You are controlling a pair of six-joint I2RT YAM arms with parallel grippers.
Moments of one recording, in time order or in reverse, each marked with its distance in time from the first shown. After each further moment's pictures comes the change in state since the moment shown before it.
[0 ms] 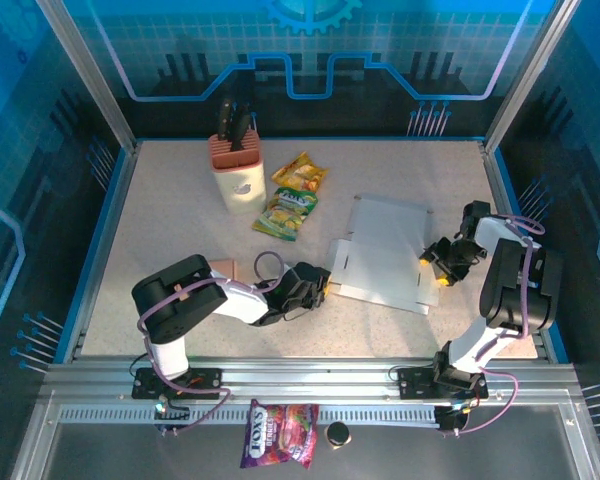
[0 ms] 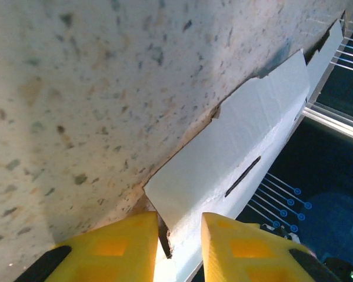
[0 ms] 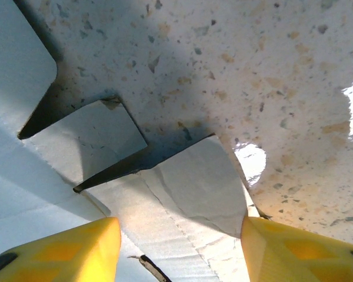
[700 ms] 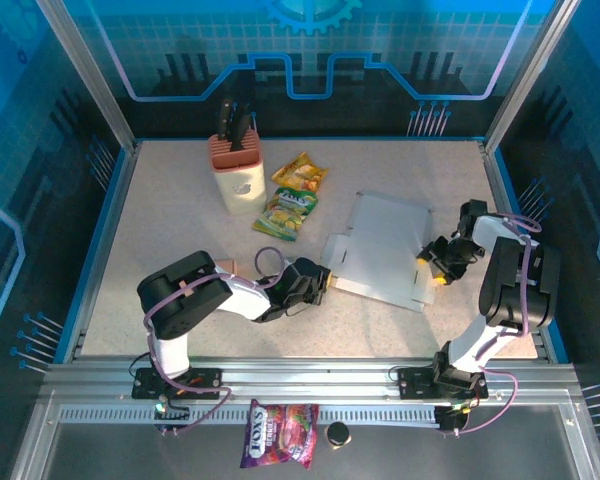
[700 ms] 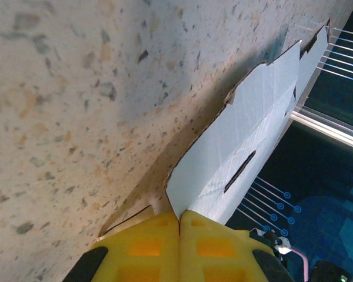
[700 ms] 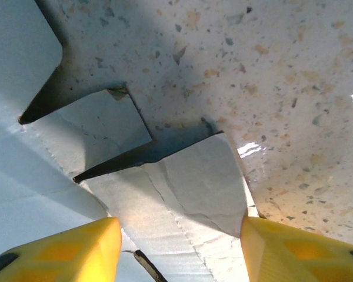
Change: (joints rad) left arm 0.030 0.038 0.026 0.041 -0.001 0.019; right arm 0.025 0.008 0.010 -0.002 -0.010 0.012
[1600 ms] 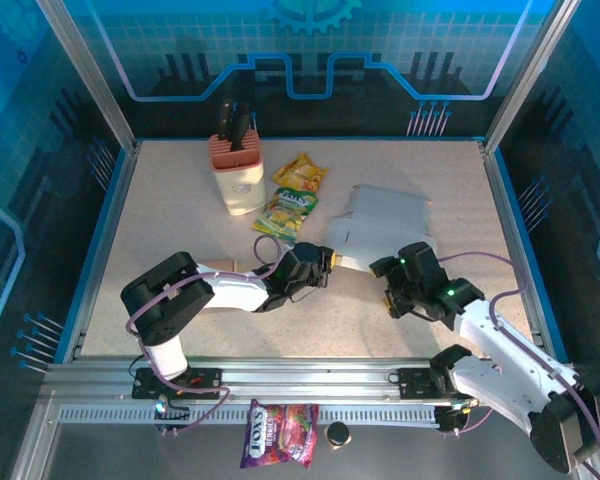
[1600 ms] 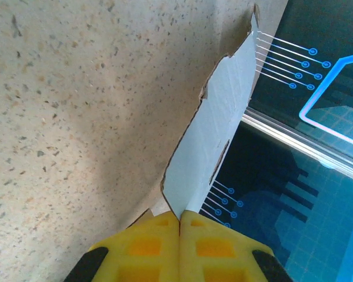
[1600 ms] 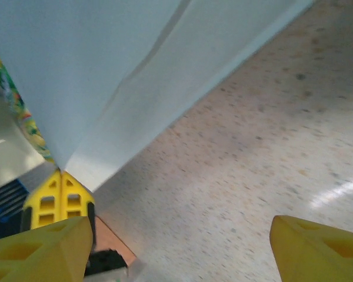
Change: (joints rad) left arm 0.023 -0.093 0.086 -0.064 -0.040 -0.050; right arm 0.735 -0.805 -0.430 0.269 0.211 1.075
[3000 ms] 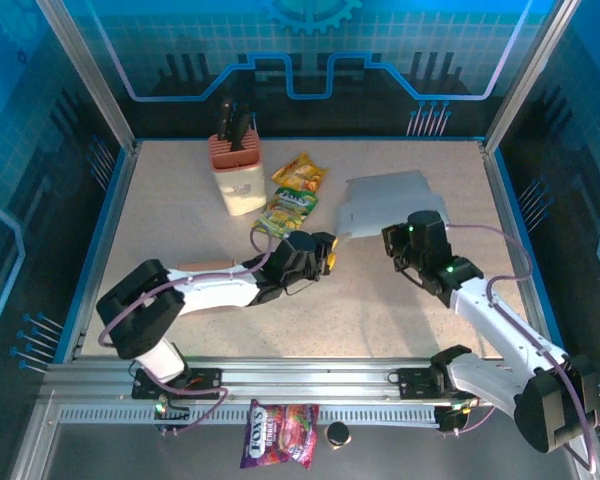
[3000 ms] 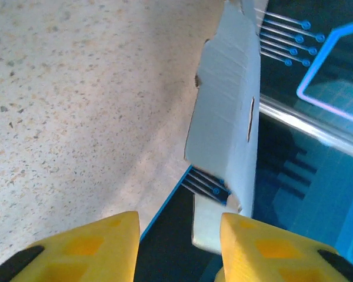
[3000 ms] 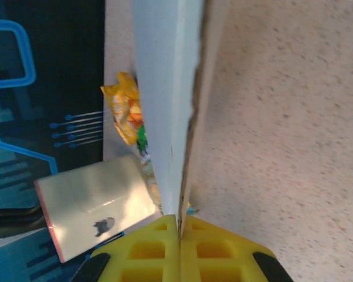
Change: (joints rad) left arm 0.024 -0.164 0.065 -0.233 0.085 0.106; right arm -0.129 0.140 0.171 0.257 0.109 -0.049
